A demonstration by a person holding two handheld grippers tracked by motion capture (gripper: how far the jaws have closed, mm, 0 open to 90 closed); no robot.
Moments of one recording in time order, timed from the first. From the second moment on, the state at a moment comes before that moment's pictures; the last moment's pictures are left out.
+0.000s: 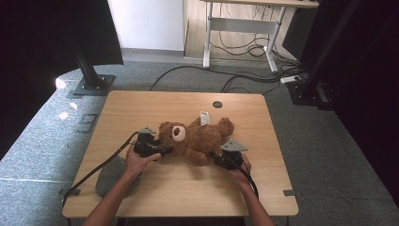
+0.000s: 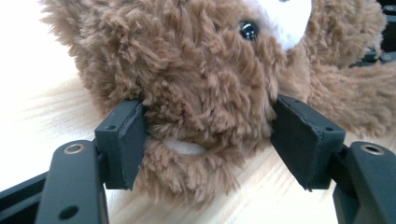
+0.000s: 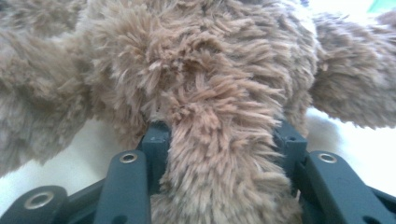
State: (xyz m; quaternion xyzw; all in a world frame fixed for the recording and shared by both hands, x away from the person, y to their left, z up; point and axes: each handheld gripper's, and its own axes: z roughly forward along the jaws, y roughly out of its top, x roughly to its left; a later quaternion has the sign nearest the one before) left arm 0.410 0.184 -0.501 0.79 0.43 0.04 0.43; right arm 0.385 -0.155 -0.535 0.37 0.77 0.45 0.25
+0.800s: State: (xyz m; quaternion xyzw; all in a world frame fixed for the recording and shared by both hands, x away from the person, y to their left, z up) left arm 0.347 0.230 -0.483 0.78 0.41 0.07 0.47; right arm 0.335 -0.189 -0.524 0.39 0.74 0.50 0.24
